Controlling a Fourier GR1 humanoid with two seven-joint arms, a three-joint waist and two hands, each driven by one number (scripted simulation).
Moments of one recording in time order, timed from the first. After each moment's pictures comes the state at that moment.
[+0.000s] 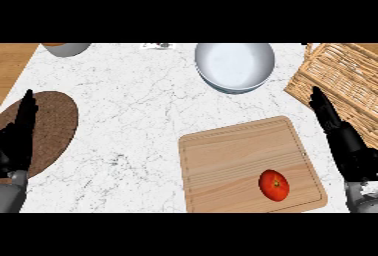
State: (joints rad) left arm -0.14 0.55 -0.10 -1.29 0.15 0.40 -0.06; right arm -0.09 -0.49 0.20 -1.64 -0.11 -0.19 0.05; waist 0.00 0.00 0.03
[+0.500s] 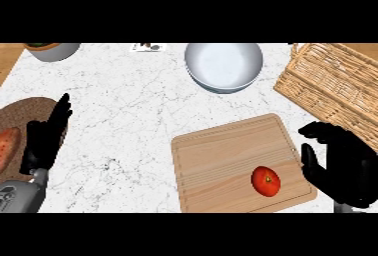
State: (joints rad) left arm -0.16 0.51 -0.18 -1.32 0.20 0.28 0.06; right arm 0.03 -0.26 0.09 -1.73 -0.30 -0.12 -0.51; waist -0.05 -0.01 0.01
